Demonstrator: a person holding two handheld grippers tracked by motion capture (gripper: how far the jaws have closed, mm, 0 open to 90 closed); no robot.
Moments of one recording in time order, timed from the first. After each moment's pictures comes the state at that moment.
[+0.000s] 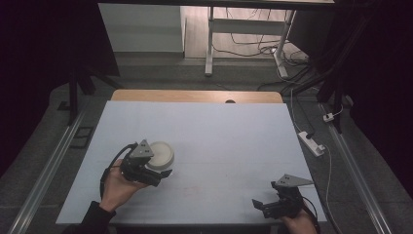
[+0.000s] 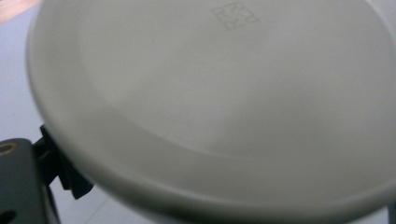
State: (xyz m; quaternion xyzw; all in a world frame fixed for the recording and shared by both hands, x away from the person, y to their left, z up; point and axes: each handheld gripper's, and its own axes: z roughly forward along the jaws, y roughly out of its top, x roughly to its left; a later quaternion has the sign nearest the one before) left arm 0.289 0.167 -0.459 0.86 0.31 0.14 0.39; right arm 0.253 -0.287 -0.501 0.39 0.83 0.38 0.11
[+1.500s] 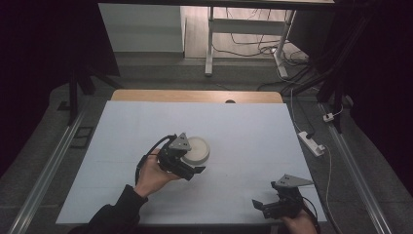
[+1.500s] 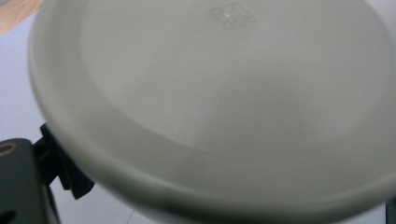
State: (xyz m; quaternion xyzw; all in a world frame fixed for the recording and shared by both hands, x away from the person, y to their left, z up) left arm 0.321 0.084 -0.449 0.88 0.22 0.11 0.41; right arm 0.253 -0.287 -0.501 0.38 0.83 0.38 0.11
